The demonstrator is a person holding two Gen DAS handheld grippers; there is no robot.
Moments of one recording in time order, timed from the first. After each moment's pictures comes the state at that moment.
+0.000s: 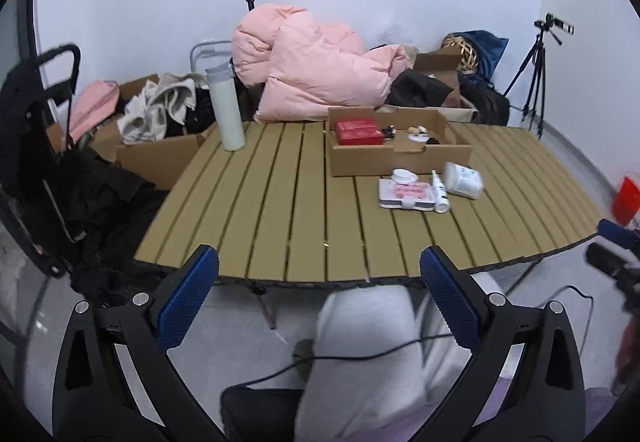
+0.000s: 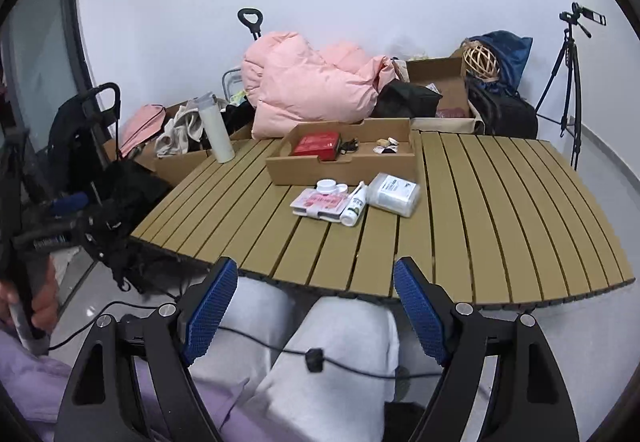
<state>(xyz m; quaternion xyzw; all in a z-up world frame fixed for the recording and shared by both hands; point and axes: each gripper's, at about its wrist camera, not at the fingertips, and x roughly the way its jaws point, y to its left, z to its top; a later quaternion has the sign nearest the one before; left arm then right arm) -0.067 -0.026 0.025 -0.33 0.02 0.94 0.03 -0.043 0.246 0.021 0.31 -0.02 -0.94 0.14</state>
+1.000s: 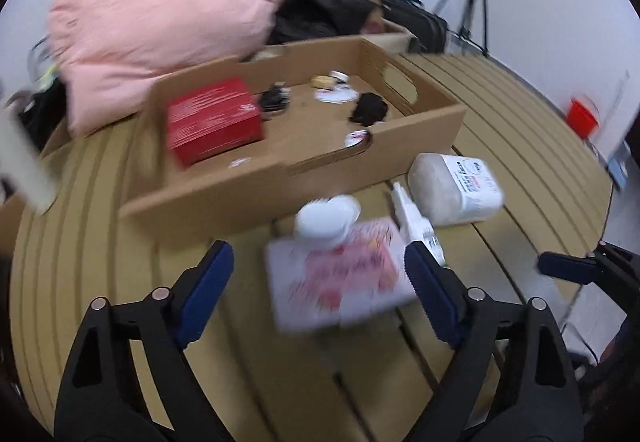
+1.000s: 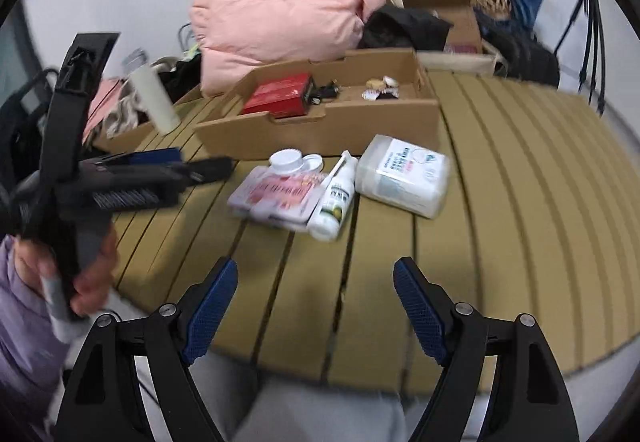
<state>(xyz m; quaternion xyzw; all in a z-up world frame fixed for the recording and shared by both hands) -0.352 0.115 -0.113 -0.42 0.10 0.87 0.23 -0.249 0.240 -0.090 0.43 -0.07 -0.89 0.12</state>
